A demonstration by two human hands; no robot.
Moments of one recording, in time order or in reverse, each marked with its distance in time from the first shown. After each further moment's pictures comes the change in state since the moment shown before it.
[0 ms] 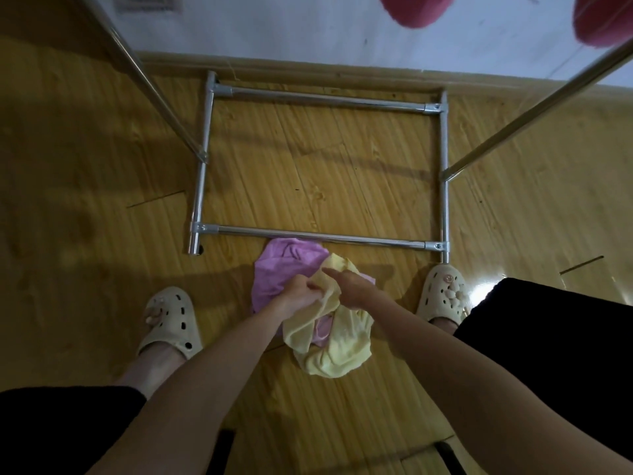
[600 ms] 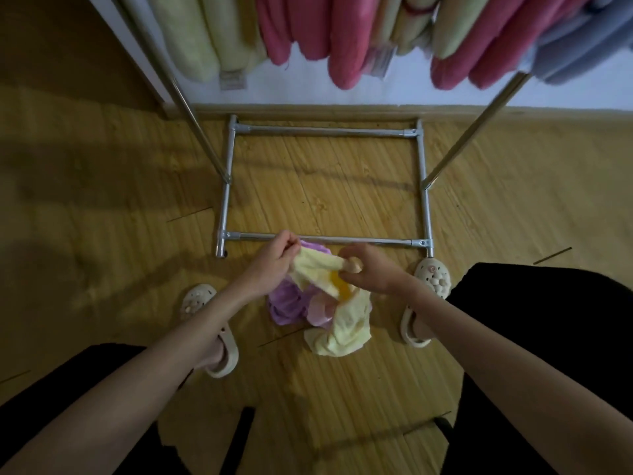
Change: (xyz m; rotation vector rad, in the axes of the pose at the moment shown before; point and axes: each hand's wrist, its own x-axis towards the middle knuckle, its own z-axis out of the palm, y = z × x) left_hand -0.190 0.067 -0.081 0.135 0.203 0.582; right_hand -0.165 -0.045 -0.070 0.259 0.456 -0.308
